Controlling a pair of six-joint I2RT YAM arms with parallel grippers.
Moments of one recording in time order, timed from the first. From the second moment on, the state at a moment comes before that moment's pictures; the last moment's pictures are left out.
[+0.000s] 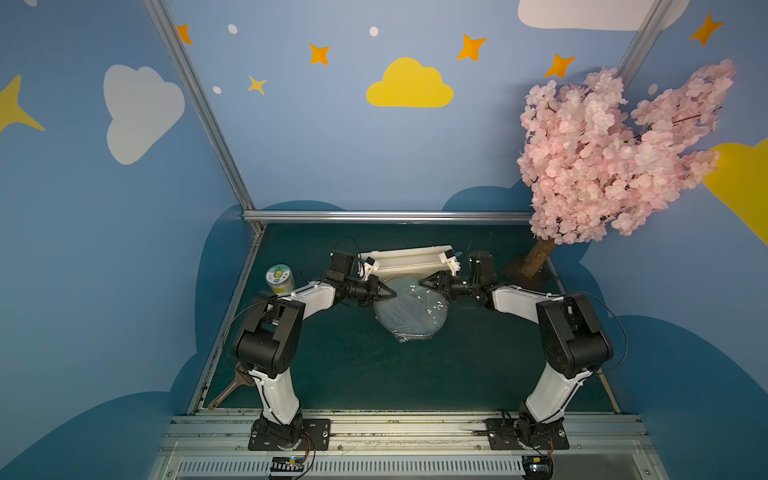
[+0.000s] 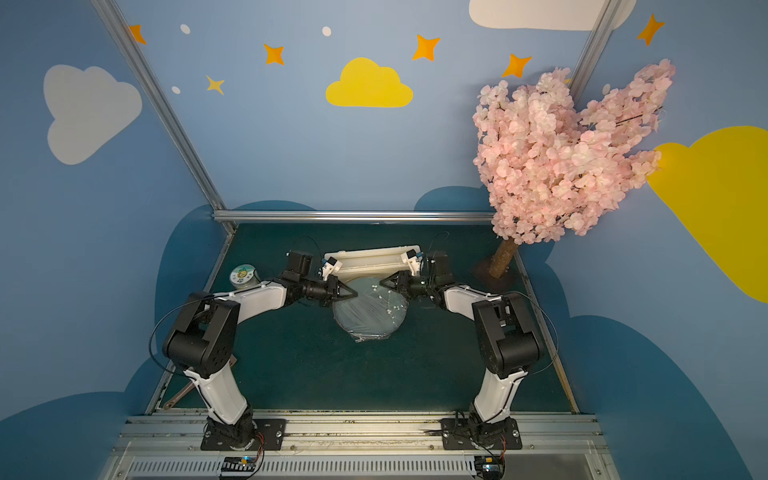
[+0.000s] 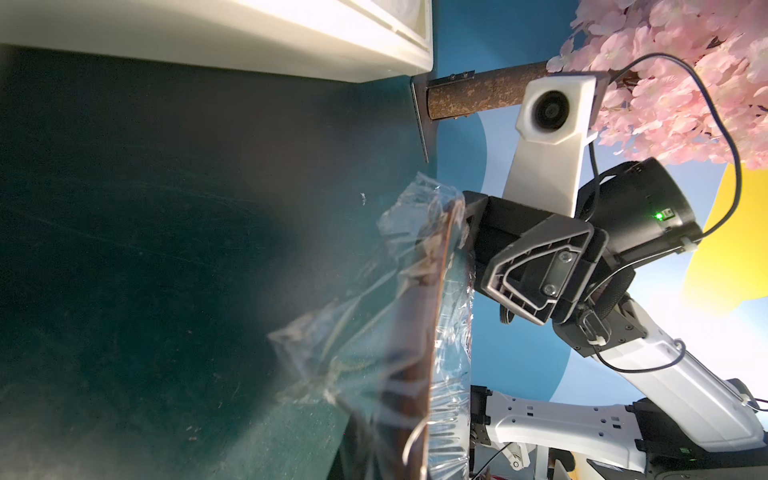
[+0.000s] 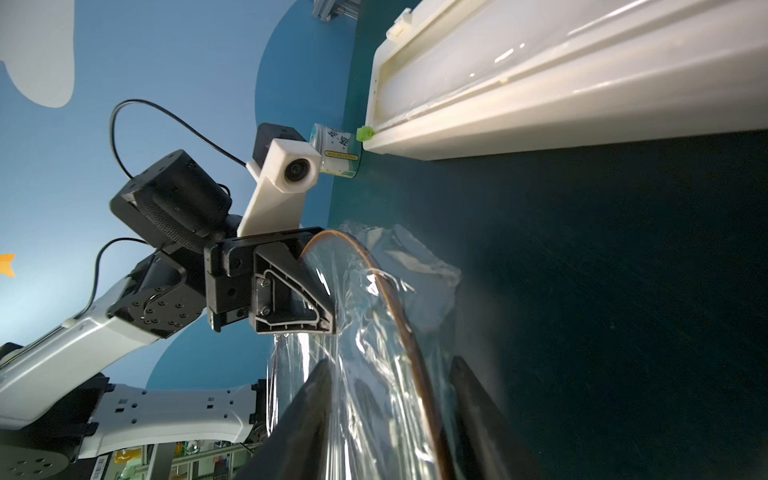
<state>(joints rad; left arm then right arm) -0.31 1.82 1.05 -0.02 1.00 -0.73 0.35 1.79 0.96 0.26 -0.95 0.76</state>
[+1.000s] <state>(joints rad) -0.22 1.66 0.97 -0.04 0.87 -0.70 0.33 1.70 0.92 0.11 -0.84 0.63</state>
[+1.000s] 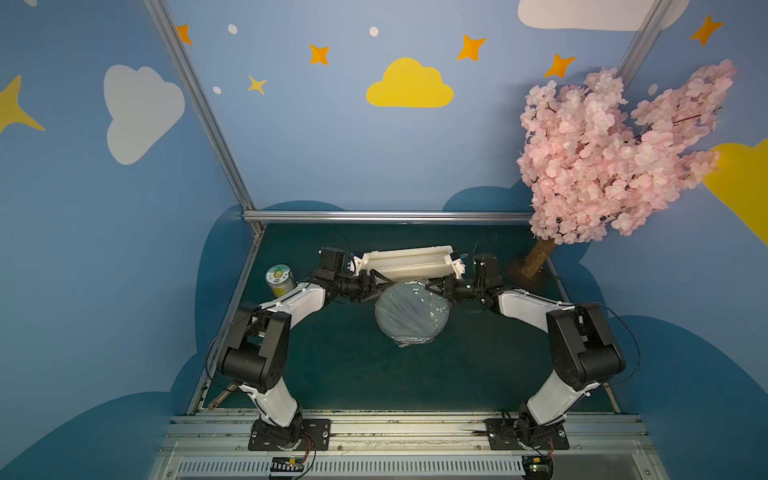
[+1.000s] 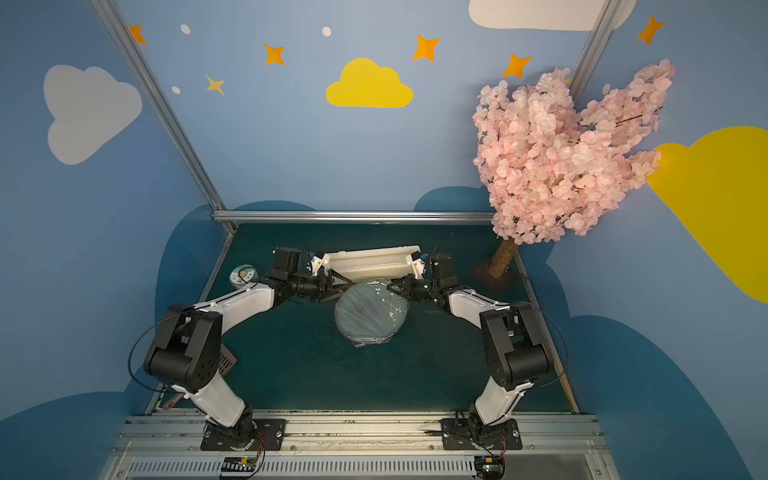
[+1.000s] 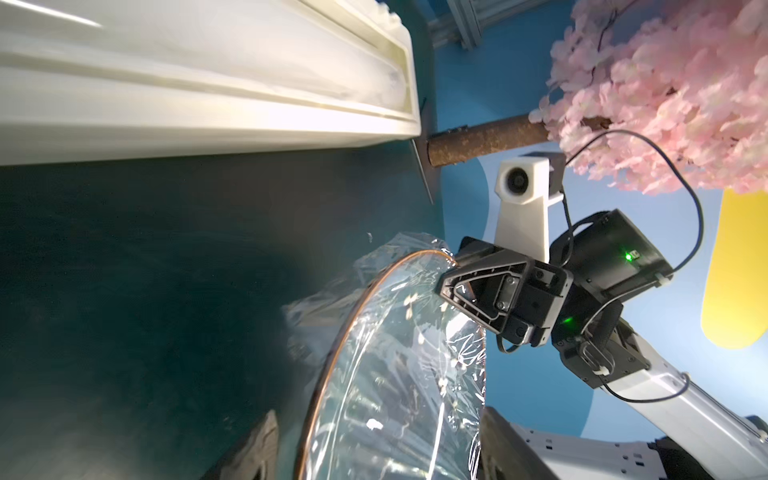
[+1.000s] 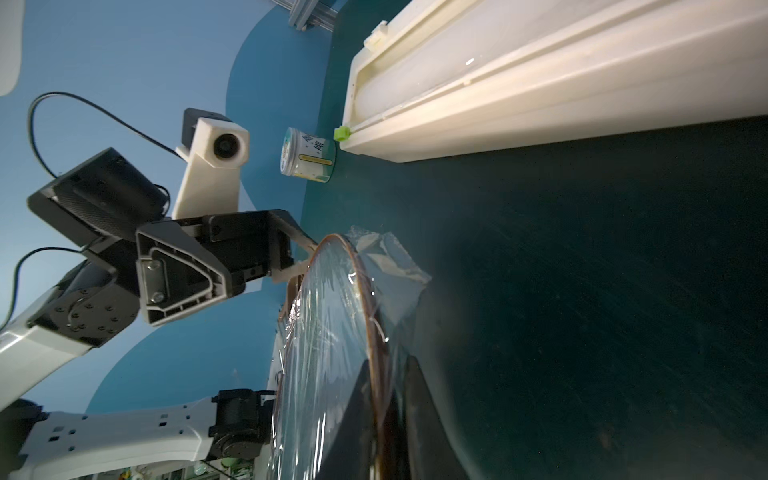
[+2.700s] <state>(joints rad) -0.23 1.44 0.69 0.00 0.72 -0.73 0.30 1.51 0.72 -0.30 -0.72 0.52</state>
